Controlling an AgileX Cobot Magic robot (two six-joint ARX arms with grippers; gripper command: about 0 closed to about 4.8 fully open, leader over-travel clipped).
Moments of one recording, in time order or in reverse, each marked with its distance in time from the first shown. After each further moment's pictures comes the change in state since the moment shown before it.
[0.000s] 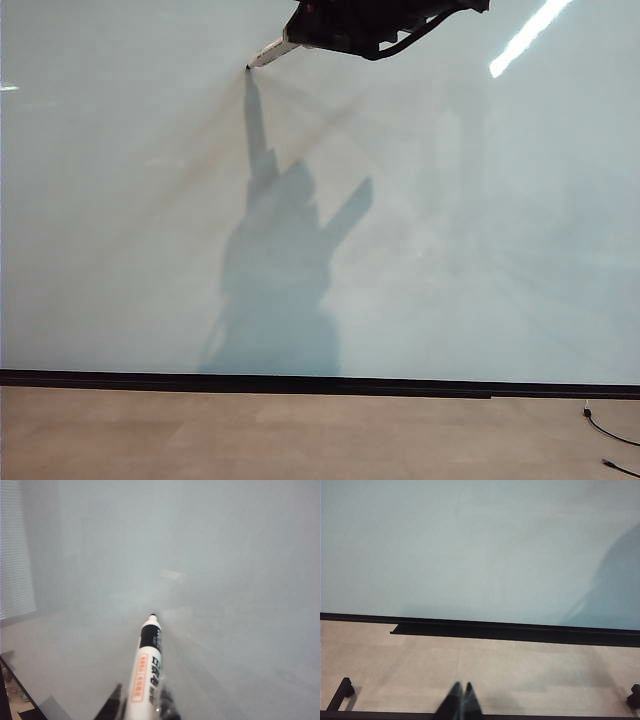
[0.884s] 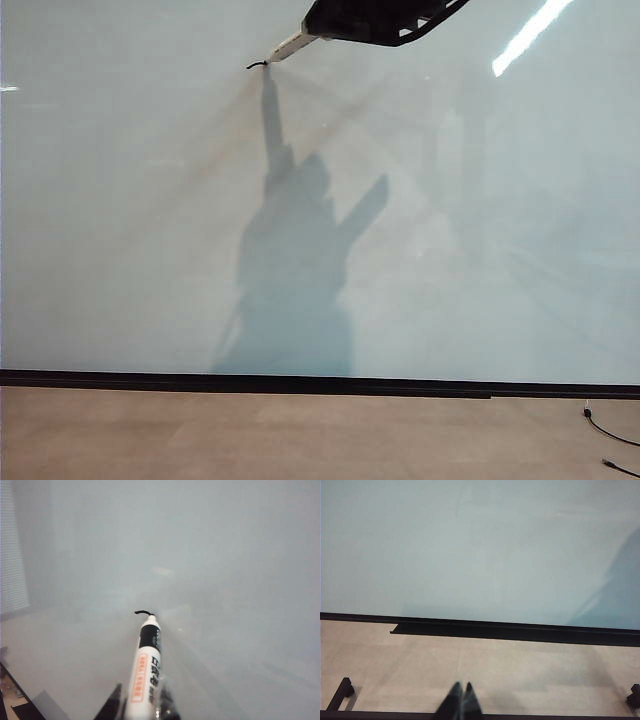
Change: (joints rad) left arm 0.000 0.000 0.000 0.000 0.000 0.000; right arm -0.032 -0.062 -0.012 -0.075 0.001 -0.001
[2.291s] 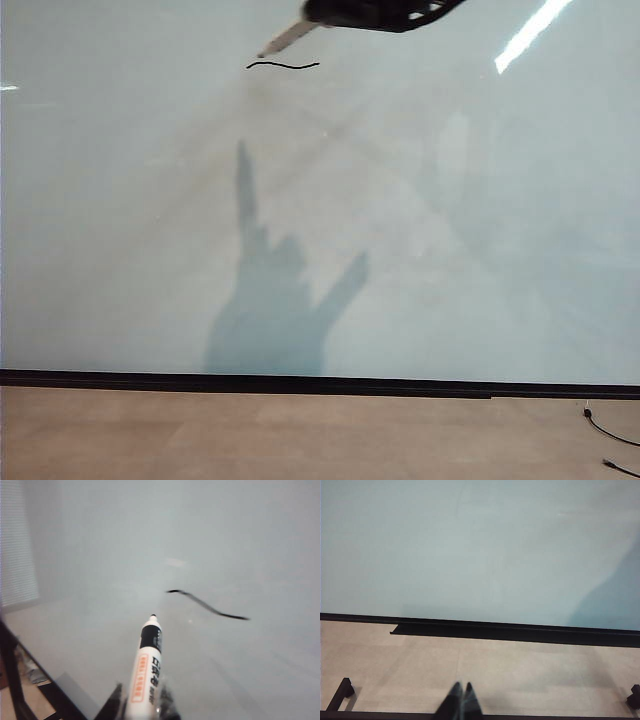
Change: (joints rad) left arm 0.000 -0.001 0.000 0.000 0.000 0.000; right arm 0.073 -0.124 -0.130 -0.014 0.037 -0.015
